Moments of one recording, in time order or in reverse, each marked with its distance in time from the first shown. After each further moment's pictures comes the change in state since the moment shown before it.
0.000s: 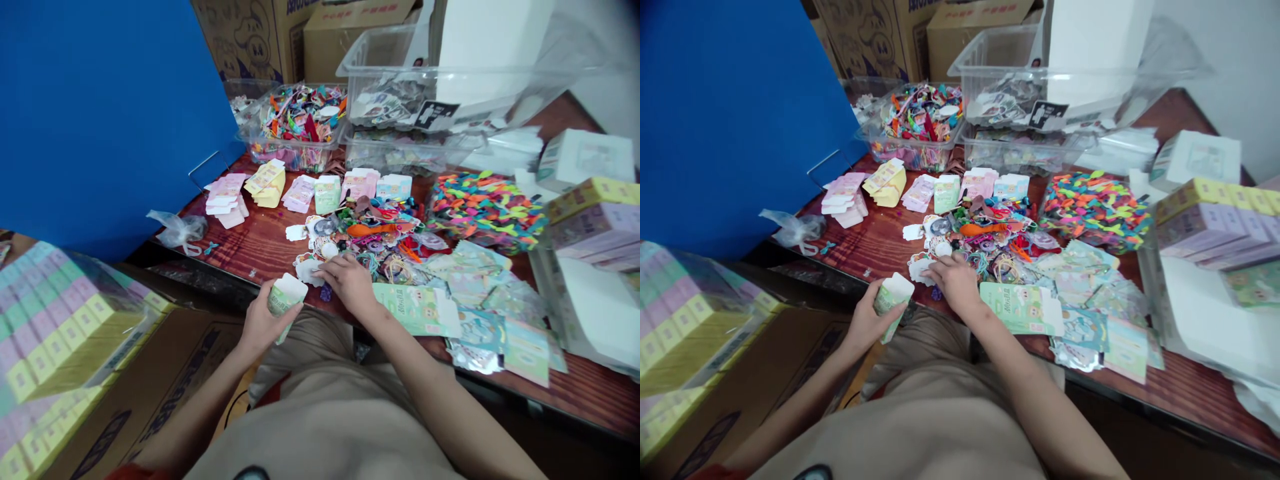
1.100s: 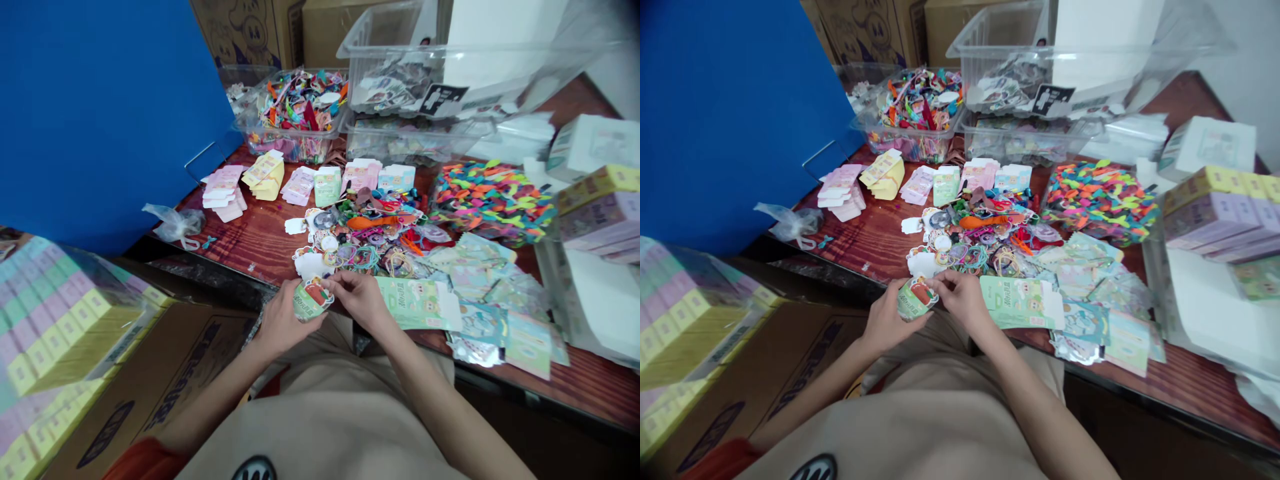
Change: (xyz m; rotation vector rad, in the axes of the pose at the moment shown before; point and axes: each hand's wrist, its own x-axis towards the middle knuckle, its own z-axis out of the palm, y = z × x) left_hand -0.008 0.007 0.033 0.335 -0.012 0.286; right_hand -0.033 -0.015 -0.007 0.897 0.002 0.386
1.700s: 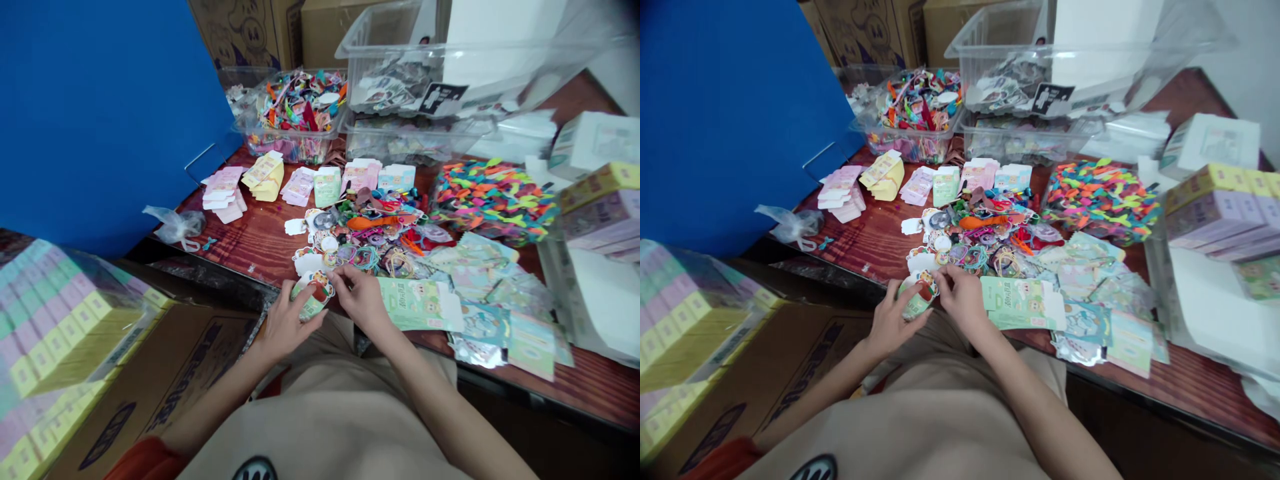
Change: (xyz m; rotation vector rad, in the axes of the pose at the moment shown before) left_hand -0.003 -0.008 0.009 0.096 0.086 0.245; right_hand 0.003 0.003 0.000 -0.335 0.148 -0.196
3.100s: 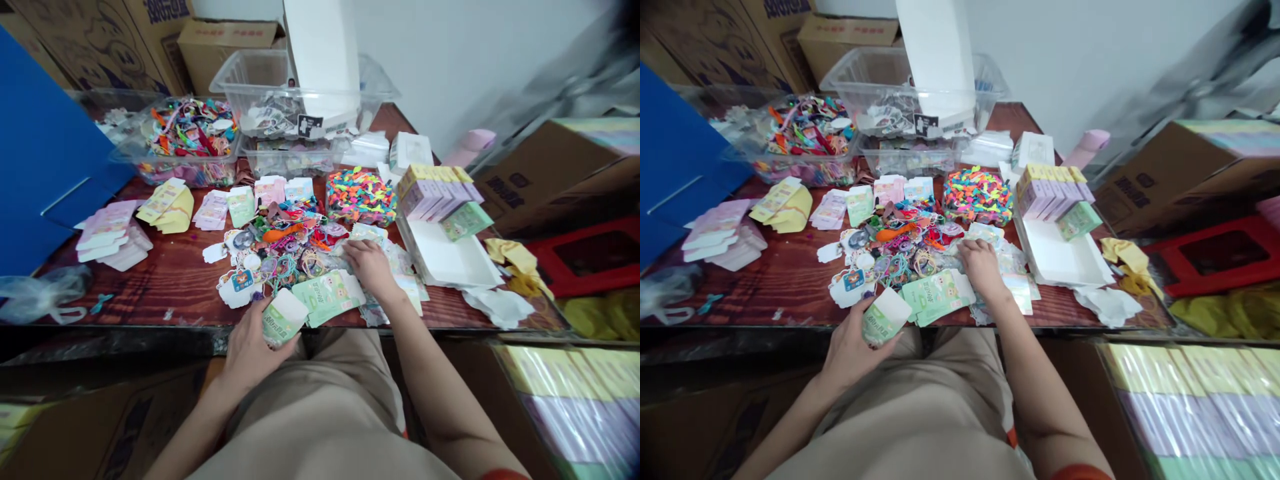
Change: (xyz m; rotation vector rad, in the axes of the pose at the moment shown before) left_hand 0.030 0.057 0.015 -0.088 -0.041 0.106; right_hand -0.007 0.098 -0.161 -0.969 0.074 0.025
